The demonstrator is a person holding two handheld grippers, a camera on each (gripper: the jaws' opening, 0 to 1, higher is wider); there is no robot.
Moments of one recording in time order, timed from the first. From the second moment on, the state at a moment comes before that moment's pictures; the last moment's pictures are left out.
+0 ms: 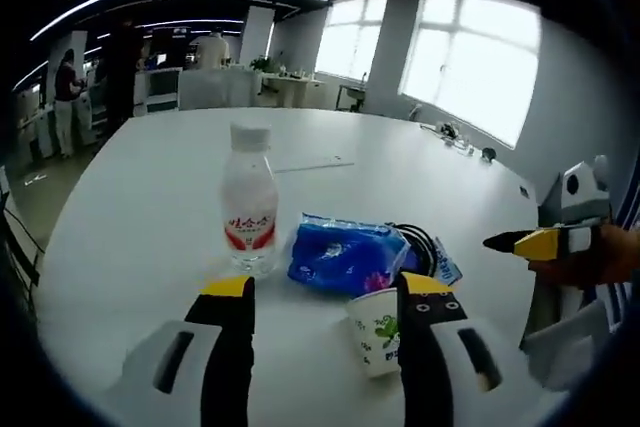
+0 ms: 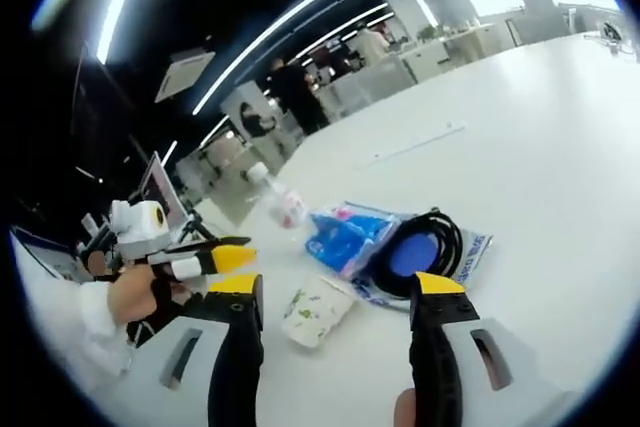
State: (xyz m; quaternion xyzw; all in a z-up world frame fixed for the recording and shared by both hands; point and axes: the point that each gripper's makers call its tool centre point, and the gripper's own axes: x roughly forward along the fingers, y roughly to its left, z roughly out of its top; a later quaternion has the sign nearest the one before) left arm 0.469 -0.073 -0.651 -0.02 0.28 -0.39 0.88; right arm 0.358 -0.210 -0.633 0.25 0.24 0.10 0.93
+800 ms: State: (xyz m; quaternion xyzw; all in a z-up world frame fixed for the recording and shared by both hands) left arm 0.500 -0.090 -0.703 -0.05 0.33 -0.34 0.88; right arm 0.405 -0.214 -0.664 0.30 0.29 0.10 0.90
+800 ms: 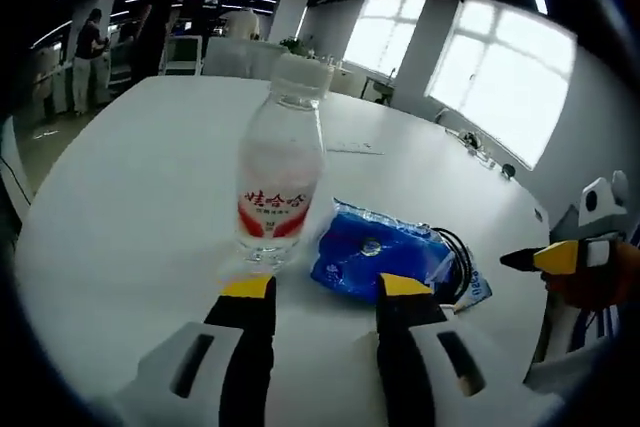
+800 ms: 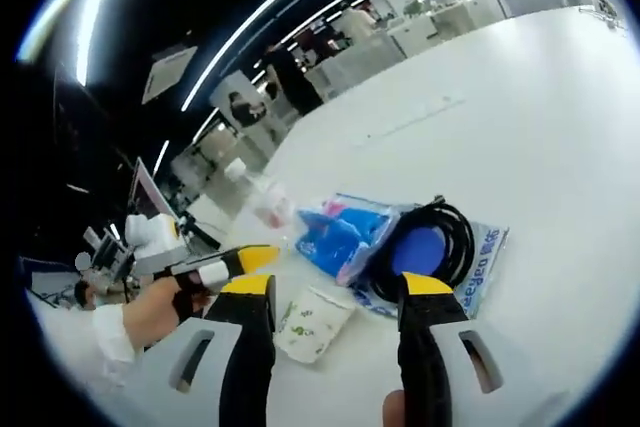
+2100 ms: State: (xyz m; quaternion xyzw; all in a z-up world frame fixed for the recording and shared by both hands) left arm 0.503 -0.111 -0.707 -0.05 0.33 -0.33 0.89; right arm 0.446 -0.211 -0.711 0.35 0.33 0.06 0.87
